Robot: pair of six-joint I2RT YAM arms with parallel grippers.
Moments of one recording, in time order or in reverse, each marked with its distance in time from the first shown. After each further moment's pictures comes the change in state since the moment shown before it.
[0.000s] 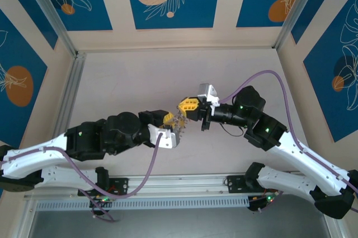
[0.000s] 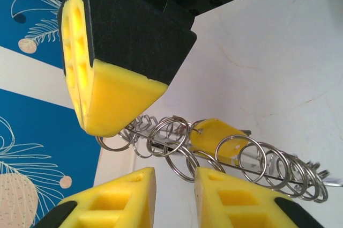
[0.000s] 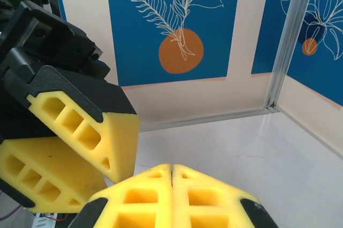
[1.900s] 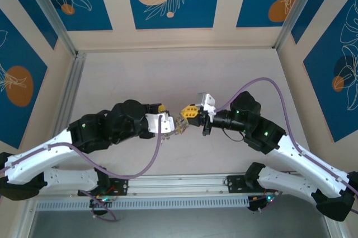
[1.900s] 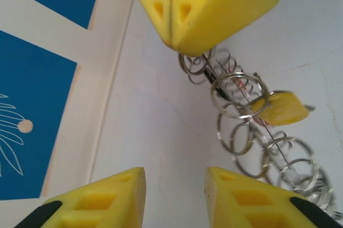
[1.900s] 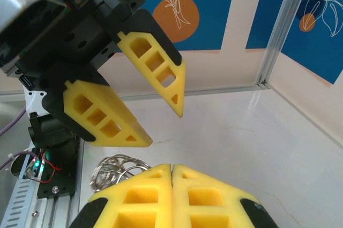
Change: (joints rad) left arm 0.183 0.035 0.024 -0.135 0.101 -0.133; right arm 0.002 -0.040 -0.081 -0.063 0.037 -0.113
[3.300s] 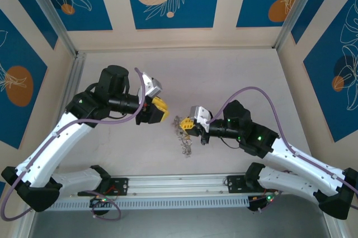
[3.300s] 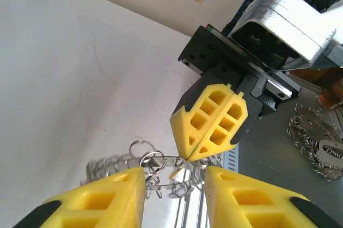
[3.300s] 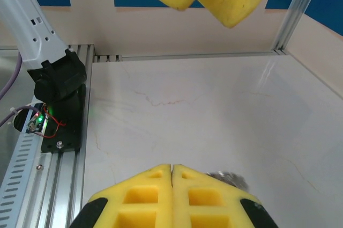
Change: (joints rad) left arm 0.547 0.104 0.050 -0.024 1.069 -0.542; right arm 0.051 -0.018 -0.138 -0.022 0.042 -0.062
